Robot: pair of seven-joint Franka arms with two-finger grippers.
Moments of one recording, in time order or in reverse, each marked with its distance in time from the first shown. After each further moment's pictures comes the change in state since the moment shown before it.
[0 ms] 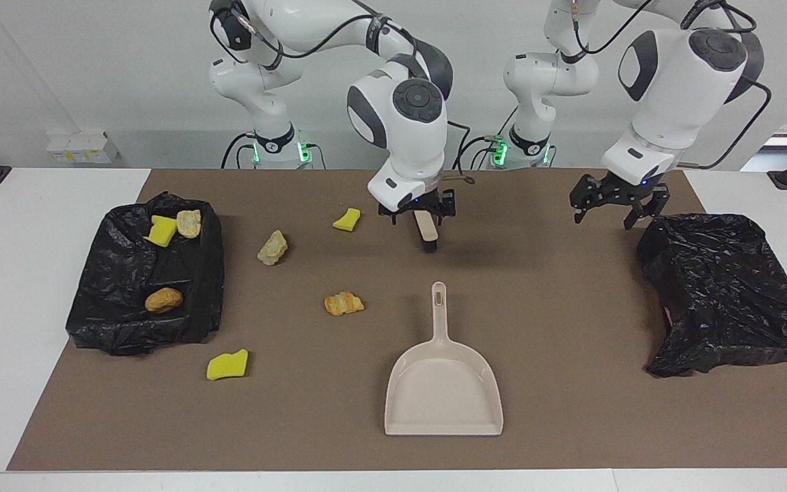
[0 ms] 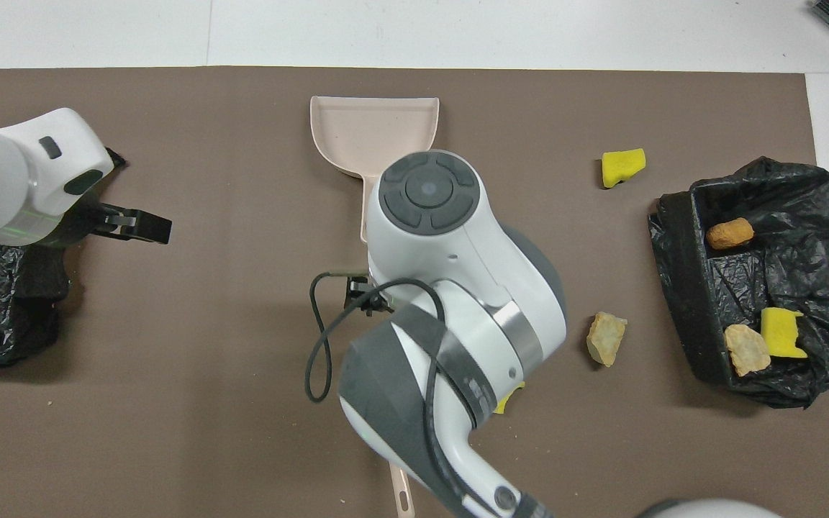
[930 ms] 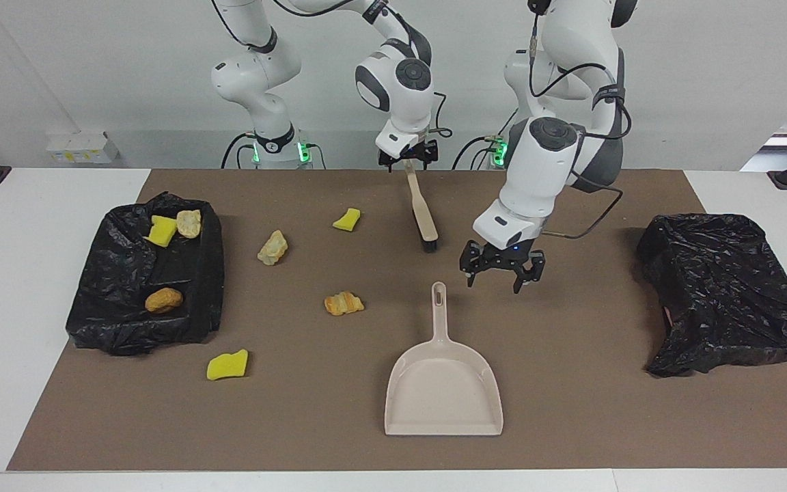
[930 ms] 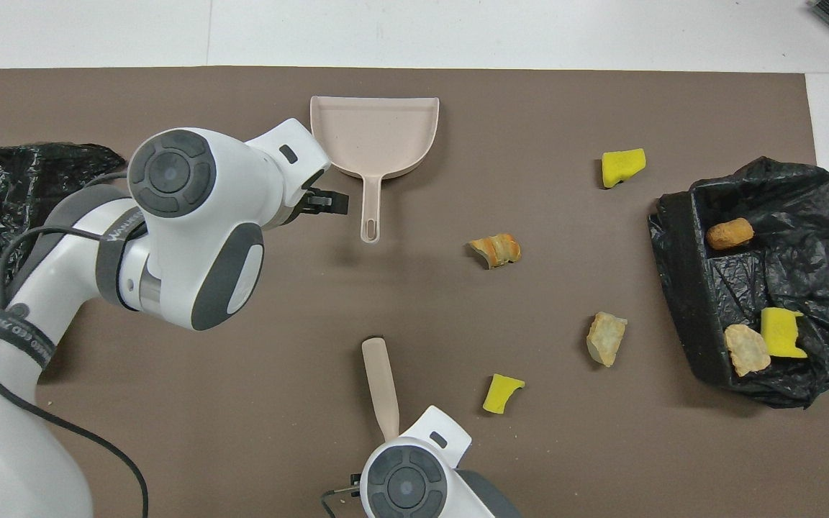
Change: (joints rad) left arm -0.264 0.246 -0.002 -0.002 0.001 0.442 -0.290; right arm 0.254 -0.302 0.010 -0.749 0.147 0.450 0.011
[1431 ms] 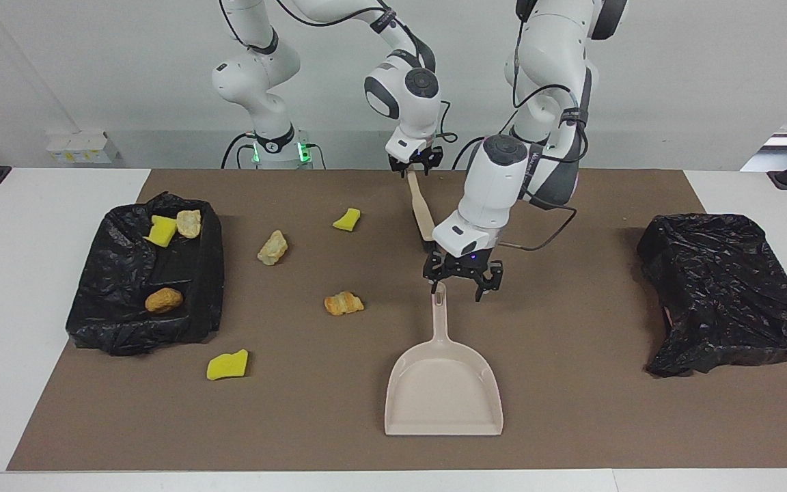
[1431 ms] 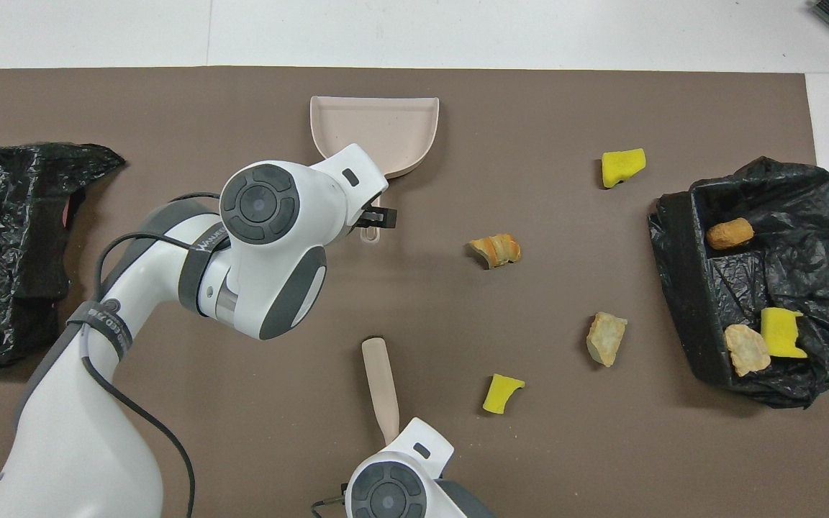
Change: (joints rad) left arm -0.077 0.074 0.000 0.000 0.000 0.083 -0.055; right arm 0.040 0.036 -0.001 -0.007 0.001 0.053 0.019
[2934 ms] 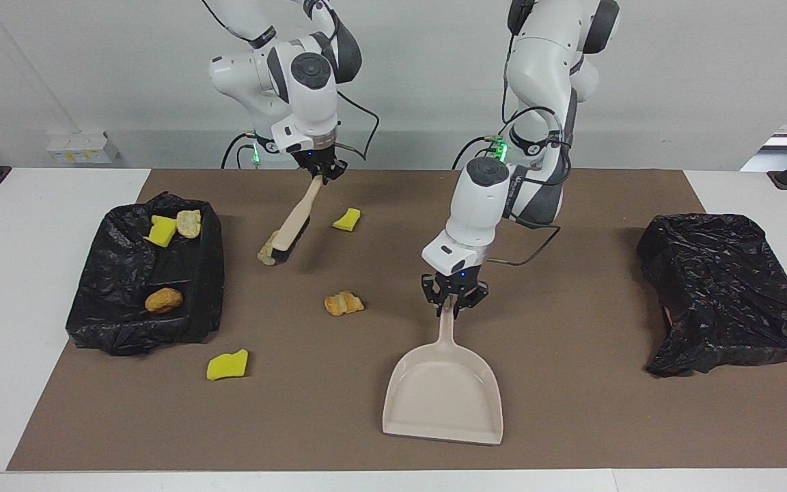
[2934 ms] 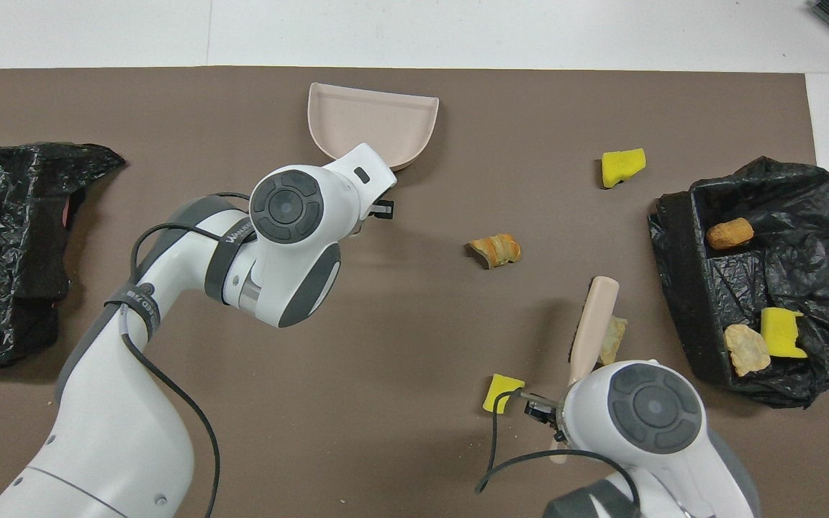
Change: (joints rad) left arm -0.010 0.075 0.038 0.037 0.045 0.054 -0.027; right arm -0.514 -0.352 -0.022 -0.143 -0.152 -0.305 0.069
